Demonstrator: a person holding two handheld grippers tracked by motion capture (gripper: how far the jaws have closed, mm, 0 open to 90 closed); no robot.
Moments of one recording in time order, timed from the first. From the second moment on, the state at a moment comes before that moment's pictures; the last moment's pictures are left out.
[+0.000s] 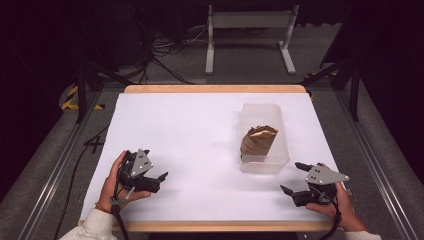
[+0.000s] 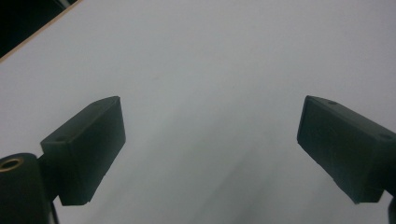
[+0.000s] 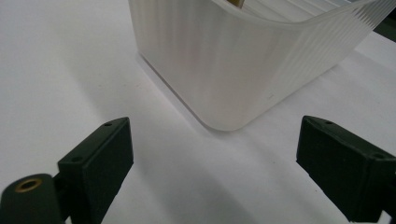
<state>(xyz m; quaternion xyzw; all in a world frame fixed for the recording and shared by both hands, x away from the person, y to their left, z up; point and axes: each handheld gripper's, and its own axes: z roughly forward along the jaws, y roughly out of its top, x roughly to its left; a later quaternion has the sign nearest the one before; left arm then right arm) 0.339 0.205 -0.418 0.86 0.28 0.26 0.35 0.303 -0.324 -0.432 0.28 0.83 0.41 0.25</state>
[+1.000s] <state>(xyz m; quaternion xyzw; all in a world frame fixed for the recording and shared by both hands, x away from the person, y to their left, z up) 0.297 0.284 -0.449 0.77 0.41 0.24 0.43 0.303 -0.324 -0.431 0.27 0.83 0.40 0.26</state>
